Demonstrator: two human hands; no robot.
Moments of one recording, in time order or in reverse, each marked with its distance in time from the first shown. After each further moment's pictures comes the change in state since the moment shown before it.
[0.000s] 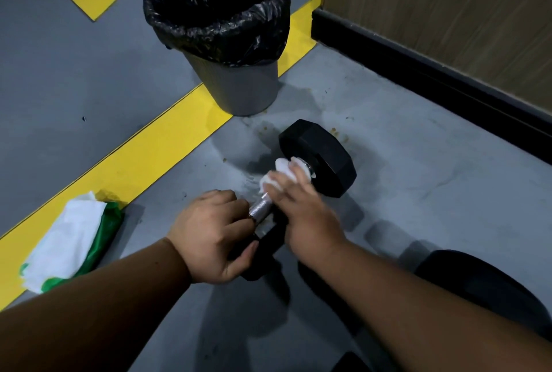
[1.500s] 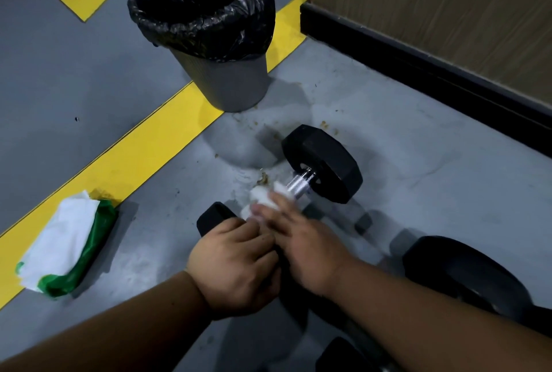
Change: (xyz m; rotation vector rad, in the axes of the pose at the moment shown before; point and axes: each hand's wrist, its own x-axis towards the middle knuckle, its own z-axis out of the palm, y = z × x) left_hand 0.002 0.072 0.018 0.166 0.072 0.034; right_hand -0.046 -0.004 -0.005 -0.085 -0.138 -0.178
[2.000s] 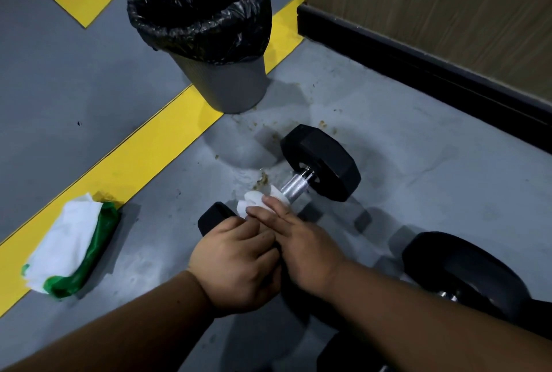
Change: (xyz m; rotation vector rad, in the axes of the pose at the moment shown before) left_hand 0.001 0.000 -0.001 0.011 0.005 0.009; right_hand -0.002 -0.016 -0.006 -0.056 0.076 -0.044
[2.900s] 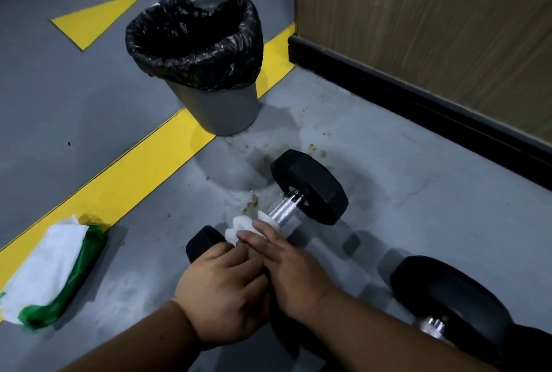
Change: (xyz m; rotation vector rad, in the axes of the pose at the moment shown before) left_hand 0.001 0.002 -0.001 -0.022 -0.036 -0.023; right_hand -0.003 0.007 0.021 0.138 0.053 0.029
